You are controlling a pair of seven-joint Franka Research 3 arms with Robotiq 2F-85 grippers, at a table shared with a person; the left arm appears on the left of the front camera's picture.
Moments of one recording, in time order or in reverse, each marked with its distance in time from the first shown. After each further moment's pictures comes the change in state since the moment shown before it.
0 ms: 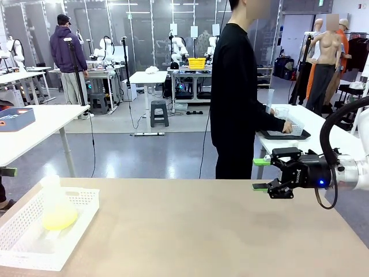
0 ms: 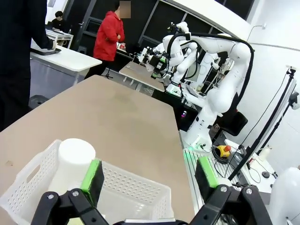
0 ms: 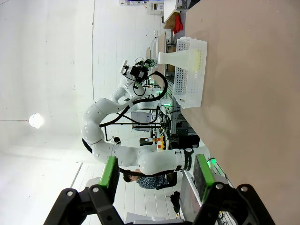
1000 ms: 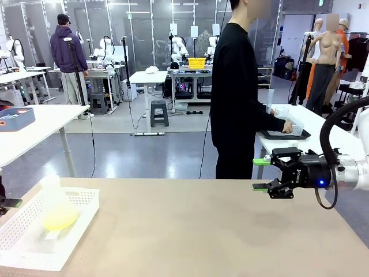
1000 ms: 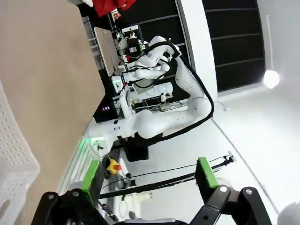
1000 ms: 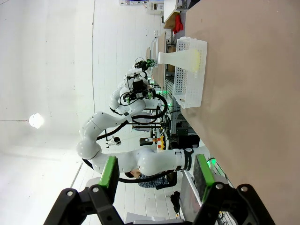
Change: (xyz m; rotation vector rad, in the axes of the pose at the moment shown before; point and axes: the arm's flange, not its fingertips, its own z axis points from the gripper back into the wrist) left arm -0.025 -0.077 -0.087 -0.141 0.018 0.921; right arm 0.000 0.000 0.000 0.000 0.000 0.000
